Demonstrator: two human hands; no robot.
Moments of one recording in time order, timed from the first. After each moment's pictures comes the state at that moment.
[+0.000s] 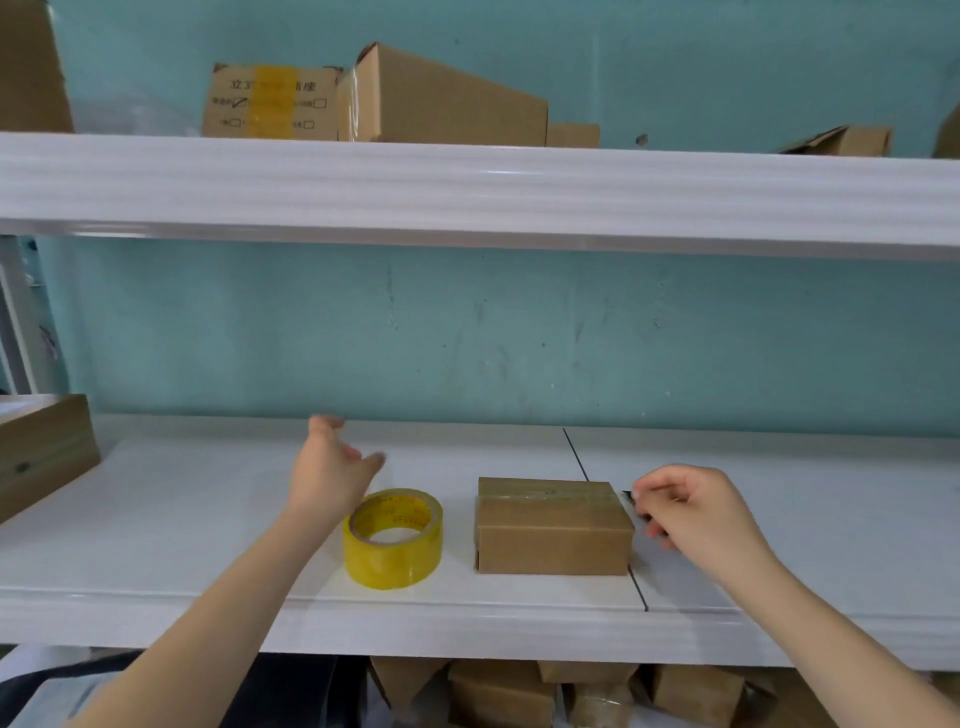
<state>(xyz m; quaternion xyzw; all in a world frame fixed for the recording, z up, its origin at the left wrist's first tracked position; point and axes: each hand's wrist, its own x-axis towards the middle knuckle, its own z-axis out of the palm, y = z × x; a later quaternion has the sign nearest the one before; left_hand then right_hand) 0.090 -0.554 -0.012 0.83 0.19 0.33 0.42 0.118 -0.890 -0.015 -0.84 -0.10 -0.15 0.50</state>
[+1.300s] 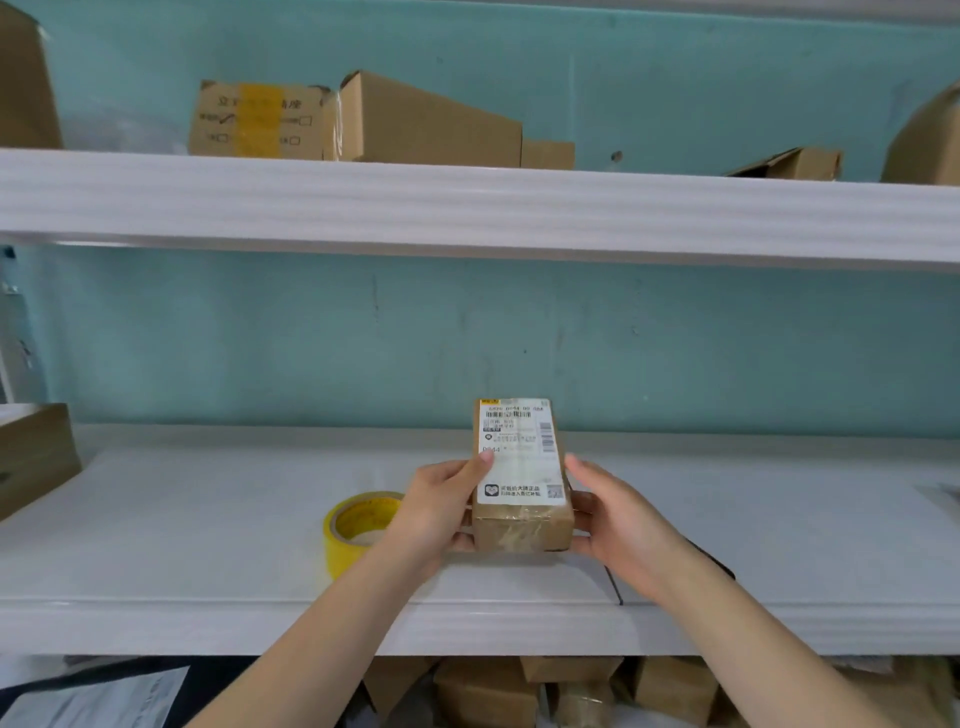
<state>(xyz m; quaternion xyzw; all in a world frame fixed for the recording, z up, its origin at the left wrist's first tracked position) 0.072 -0.665 -0.009 0.68 0.03 0.06 0.73 0.107 -0.849 -0.014 -0.64 -0.19 0.16 0.72</state>
